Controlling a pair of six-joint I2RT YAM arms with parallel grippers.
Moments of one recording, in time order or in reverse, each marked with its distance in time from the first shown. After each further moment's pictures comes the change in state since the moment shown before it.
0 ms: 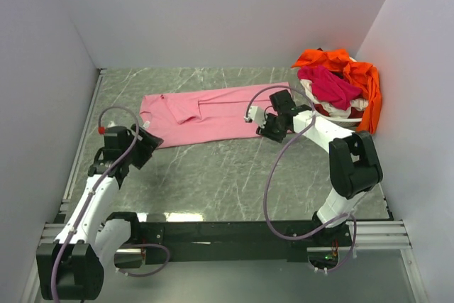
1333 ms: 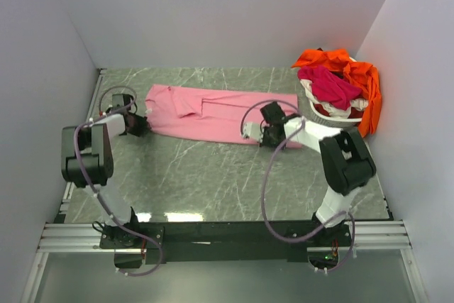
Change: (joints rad) left arm 0.126 0.893 0.414 0.144 -0.121 -0.221; right arm 0.056 0.086 -0.064 0.028 0.232 -0.079
